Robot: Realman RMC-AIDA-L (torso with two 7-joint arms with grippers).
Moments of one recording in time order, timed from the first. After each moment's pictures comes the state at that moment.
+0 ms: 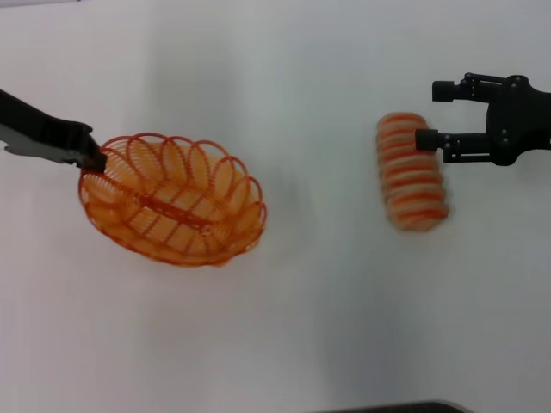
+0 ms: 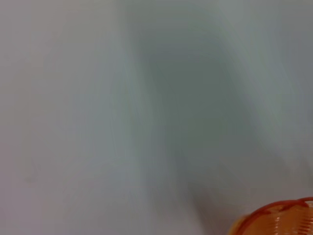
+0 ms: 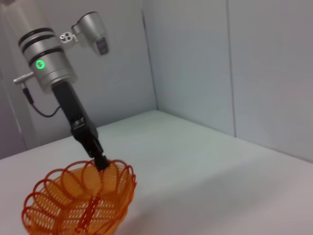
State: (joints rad) left arm -0.76 -2.10 0.86 1.11 2.74 1.69 -2.67; right arm 0.46 2.02 -0.48 -0.73 -2.09 -1.71 1.30
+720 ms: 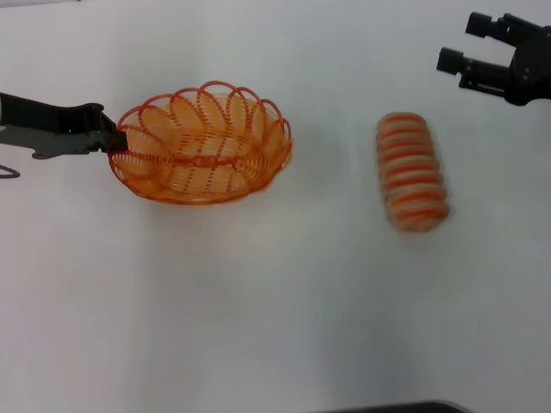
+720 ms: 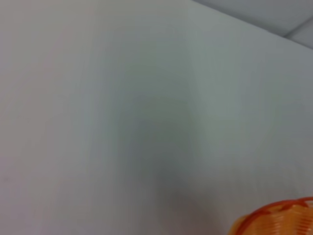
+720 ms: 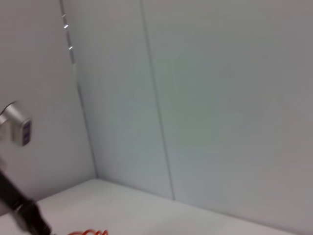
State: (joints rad) left arm -0.62 -2.17 0.80 1.14 2.58 1.50 -2.78; right arm 0.42 2.07 -0.39 -0.72 -1.91 -1.62 1.30
